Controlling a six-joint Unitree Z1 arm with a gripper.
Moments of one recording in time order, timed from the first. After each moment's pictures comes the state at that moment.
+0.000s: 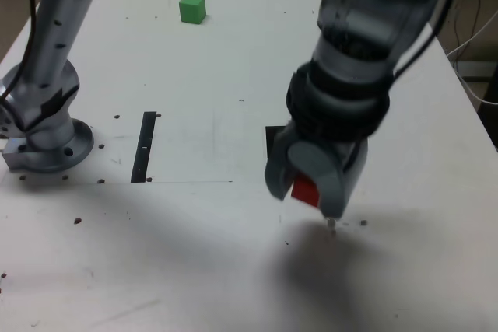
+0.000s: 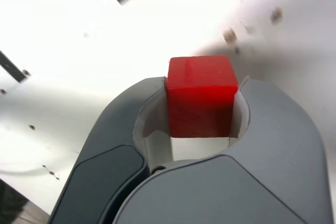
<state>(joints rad) -0.44 2.18 -1.96 1.53 0.05 0.03</state>
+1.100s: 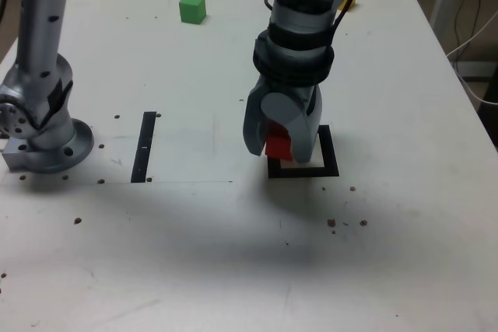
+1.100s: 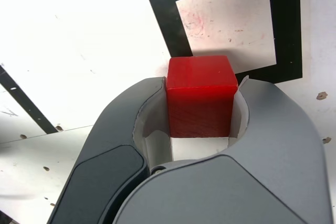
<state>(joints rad) -0.17 2.00 -1.47 1.19 0.02 0.12</state>
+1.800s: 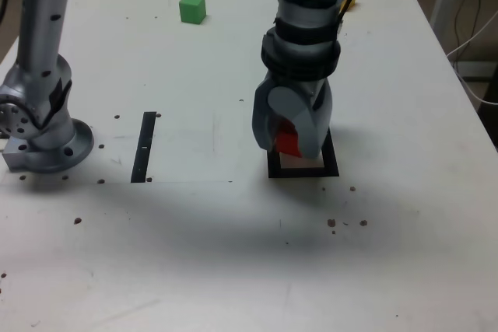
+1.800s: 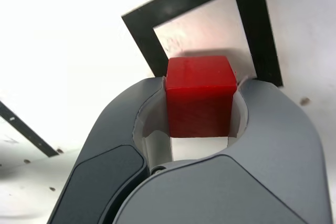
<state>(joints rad) -0.12 2.00 -1.46 1.12 0.02 0.26</state>
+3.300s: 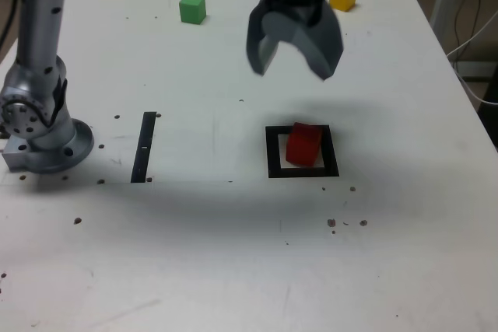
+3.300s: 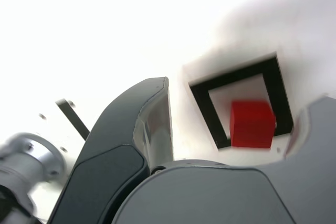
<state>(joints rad) 0.07 1.99 -1.70 1.39 0.19 0.47</state>
